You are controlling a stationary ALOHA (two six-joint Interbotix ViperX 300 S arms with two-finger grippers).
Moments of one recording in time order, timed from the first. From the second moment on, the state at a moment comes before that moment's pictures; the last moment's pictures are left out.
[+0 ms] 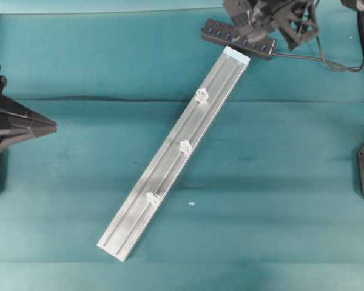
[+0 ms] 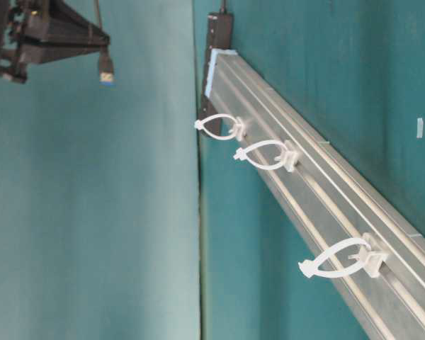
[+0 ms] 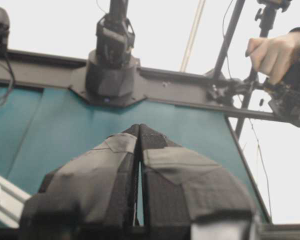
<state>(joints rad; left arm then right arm) -0.04 -0.94 0.92 0.02 -0.03 -0.16 -0.67 0.01 0.22 -0.01 1.07 -1.25</state>
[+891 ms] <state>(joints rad) -0.02 -0.95 0.92 0.02 0.05 -0.16 -0.67 0.12 0.29 0.16 0.92 -1.60</state>
